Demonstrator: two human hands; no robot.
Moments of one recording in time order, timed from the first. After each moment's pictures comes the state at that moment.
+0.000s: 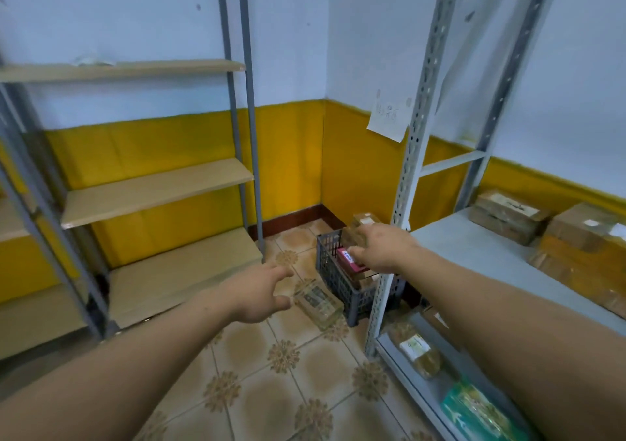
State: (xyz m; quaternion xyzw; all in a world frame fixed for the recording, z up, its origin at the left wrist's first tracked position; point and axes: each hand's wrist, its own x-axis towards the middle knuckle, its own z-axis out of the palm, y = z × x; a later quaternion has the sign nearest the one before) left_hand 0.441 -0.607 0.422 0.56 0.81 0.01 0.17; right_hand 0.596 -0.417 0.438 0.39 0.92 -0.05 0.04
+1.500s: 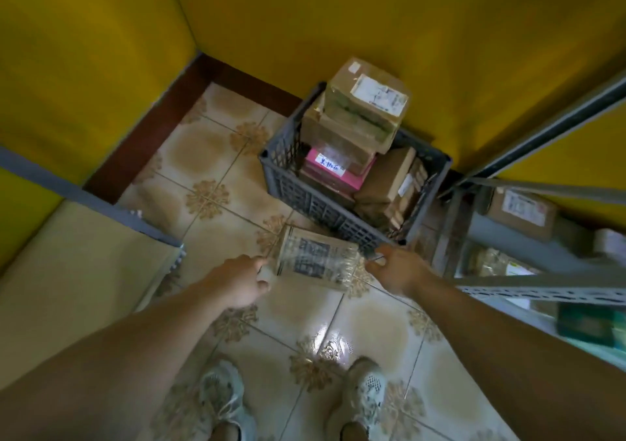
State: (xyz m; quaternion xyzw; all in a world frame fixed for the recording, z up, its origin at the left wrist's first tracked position) left_hand -0.040 -0.031 -0.074 0.61 0.62 -0.24 0.42; right_hand 0.251 -0.012 -0.060 0.68 0.60 -0.37 0.21
